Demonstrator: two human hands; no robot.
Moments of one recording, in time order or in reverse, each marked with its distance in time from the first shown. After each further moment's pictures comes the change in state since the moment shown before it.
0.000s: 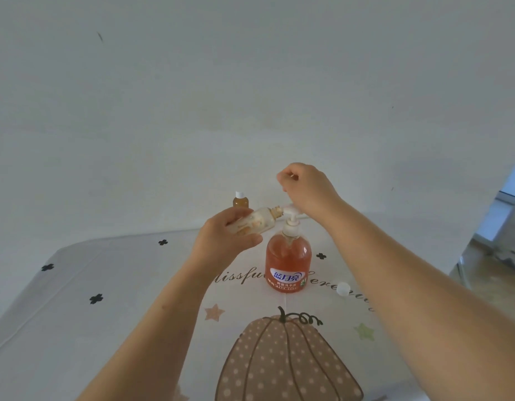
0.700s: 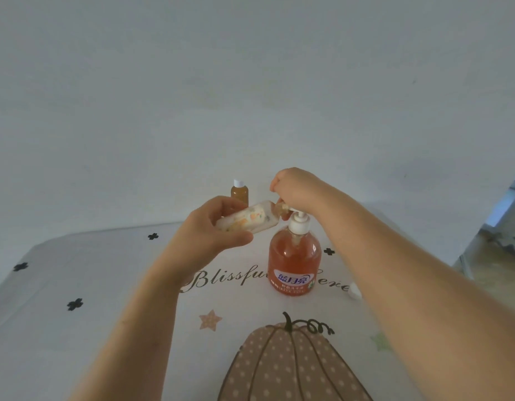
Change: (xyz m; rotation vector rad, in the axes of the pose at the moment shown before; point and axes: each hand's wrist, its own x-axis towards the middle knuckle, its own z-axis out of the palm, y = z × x) left_hand 0.021 -0.019 -0.018 -0.168 -0.168 0.022; right_hand 0.039 0.005 0.034 -0.230 -0.322 0.171
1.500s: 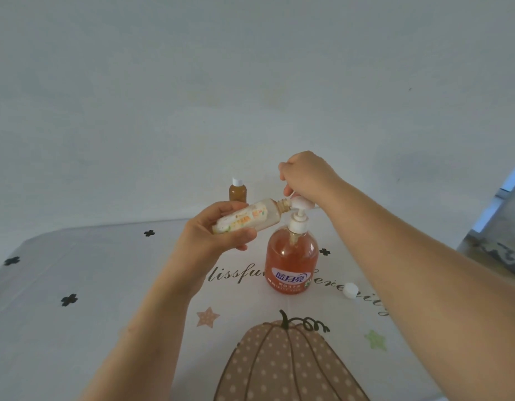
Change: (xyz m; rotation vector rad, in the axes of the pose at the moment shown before) left_hand -0.011 -0.009 0.014 -0.394 0.061 0.027; right_hand -0.001 -0.001 -0.013 0.202 0.170 0.105
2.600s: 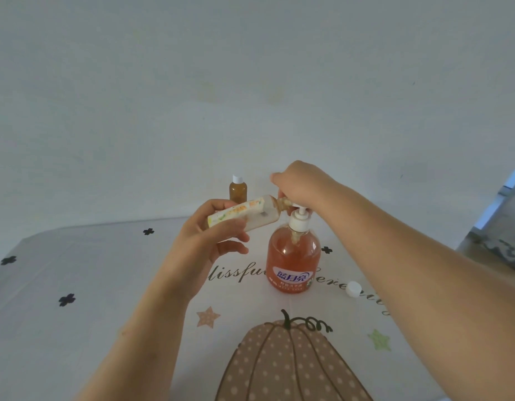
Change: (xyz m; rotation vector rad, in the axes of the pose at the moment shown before) left_hand 0.000 -0.003 -0.006 -0.191 -0.066 -0.045; right_hand 0.001 -0.003 0.012 -0.196 -0.126 0.081
